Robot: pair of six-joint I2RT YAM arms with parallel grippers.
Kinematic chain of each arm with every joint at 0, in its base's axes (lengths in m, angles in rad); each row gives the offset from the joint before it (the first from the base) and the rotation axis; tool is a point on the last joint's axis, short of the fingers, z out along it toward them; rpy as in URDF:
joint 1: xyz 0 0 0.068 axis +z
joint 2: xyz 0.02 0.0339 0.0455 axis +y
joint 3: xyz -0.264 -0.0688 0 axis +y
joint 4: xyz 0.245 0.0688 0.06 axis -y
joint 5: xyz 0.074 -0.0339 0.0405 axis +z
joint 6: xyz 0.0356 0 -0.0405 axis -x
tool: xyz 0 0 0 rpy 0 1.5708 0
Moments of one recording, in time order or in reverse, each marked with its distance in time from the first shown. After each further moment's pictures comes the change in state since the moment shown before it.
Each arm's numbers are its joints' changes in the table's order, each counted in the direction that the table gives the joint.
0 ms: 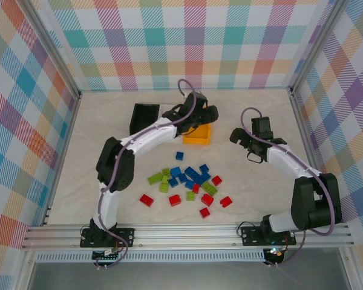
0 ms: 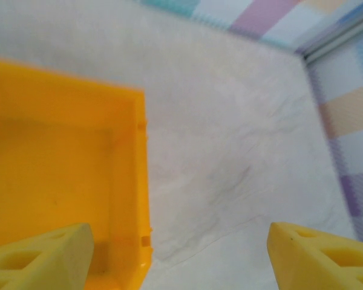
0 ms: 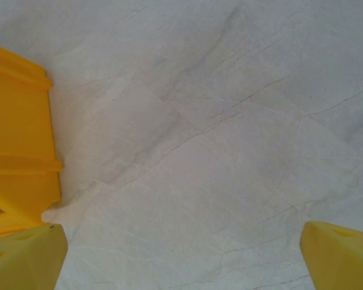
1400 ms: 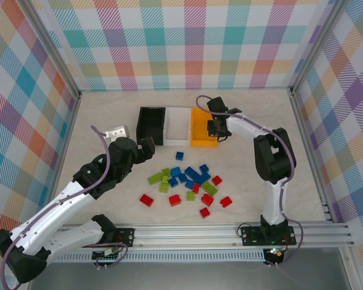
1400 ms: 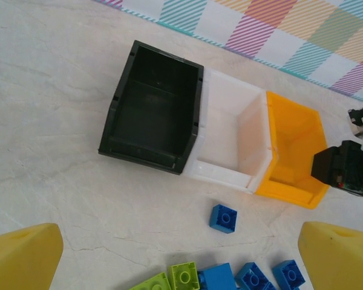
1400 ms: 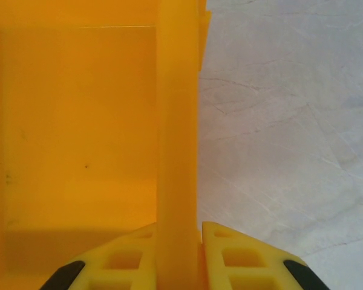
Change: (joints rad) left arm 0.001 -1.135 0.874 -0.289 0.367 0.001; right arm 0.236 0.599 -0.635 -0.295 -0.164 0.177
